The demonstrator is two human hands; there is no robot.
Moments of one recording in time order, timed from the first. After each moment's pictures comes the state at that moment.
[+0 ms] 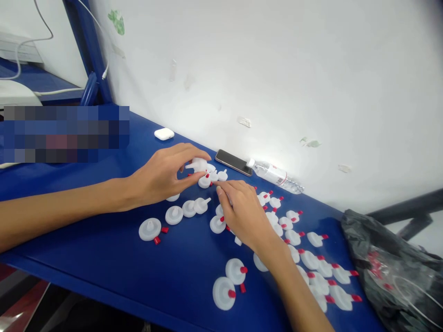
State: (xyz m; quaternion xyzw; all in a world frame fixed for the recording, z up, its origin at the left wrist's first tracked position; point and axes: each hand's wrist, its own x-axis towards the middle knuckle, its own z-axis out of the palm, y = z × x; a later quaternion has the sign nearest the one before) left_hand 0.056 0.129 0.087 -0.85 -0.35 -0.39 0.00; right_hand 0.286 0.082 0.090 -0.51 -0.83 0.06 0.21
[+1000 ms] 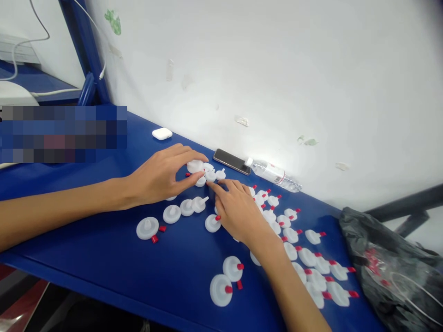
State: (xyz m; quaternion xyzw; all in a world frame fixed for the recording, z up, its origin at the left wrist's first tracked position) left_hand 0.058 0.131 0.084 -0.86 -0.35 -0.37 0.01; right_hand 0.285 0.084 0.081 -0.51 -0.86 -0.04 0.08
